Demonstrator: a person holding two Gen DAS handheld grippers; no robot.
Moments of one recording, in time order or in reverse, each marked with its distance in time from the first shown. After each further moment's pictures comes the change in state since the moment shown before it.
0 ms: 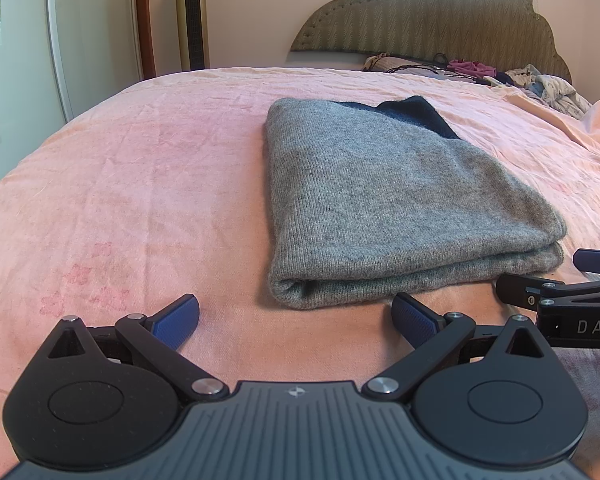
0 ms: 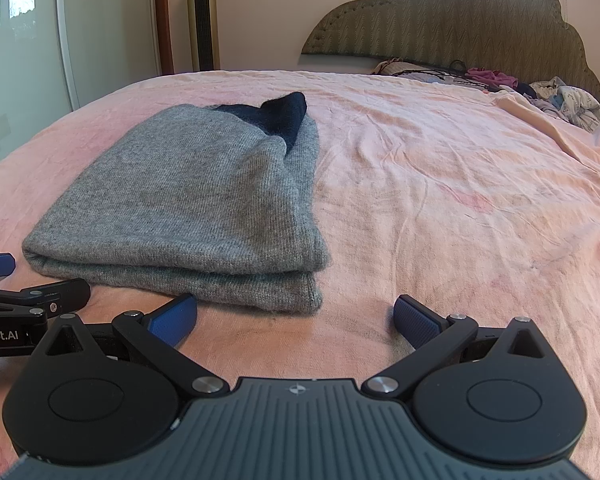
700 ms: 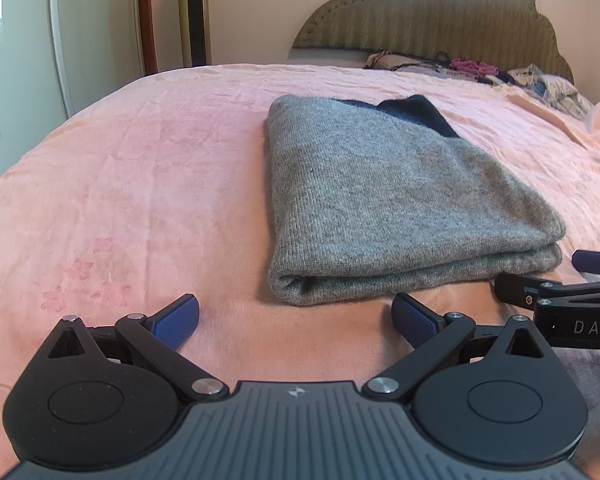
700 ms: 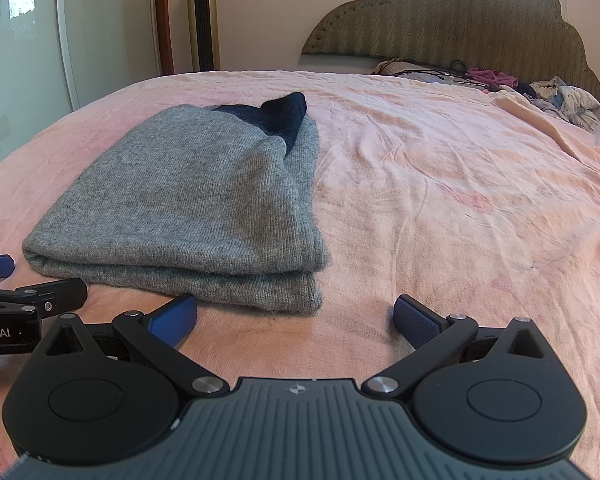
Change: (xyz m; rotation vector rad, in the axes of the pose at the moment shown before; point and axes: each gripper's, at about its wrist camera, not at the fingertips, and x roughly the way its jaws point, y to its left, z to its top) left arm -0.001 -0.007 0.002 -0.002 0.019 0.011; right arm 0.000 0.000 0.000 0.001 0.000 0.000
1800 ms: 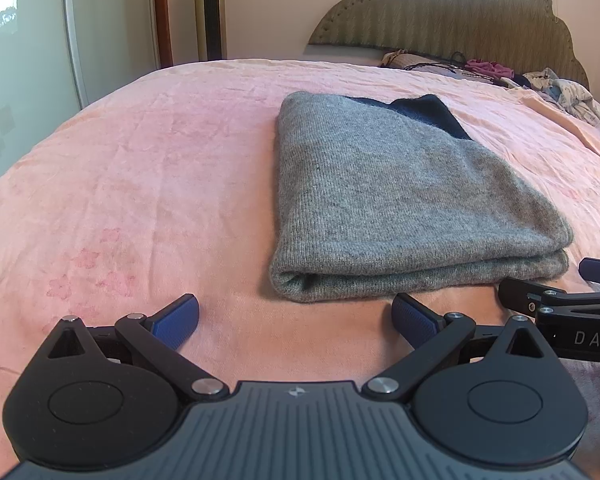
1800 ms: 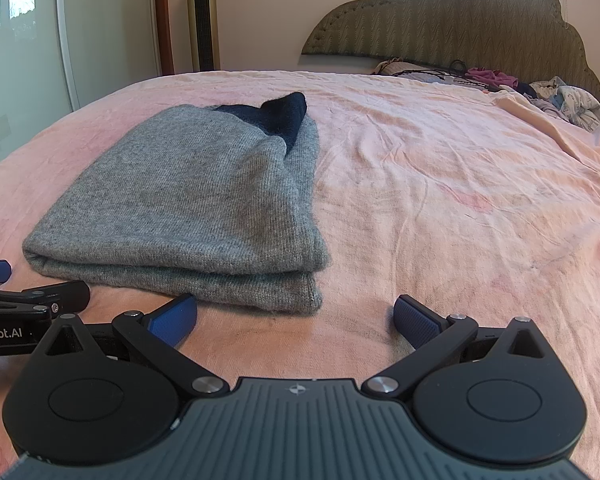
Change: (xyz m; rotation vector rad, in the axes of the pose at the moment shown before) left arm -0.003 0.000 -0.002 -0.043 0.005 0.026; right arm 0.000 0.000 0.000 0.000 0.000 0.000
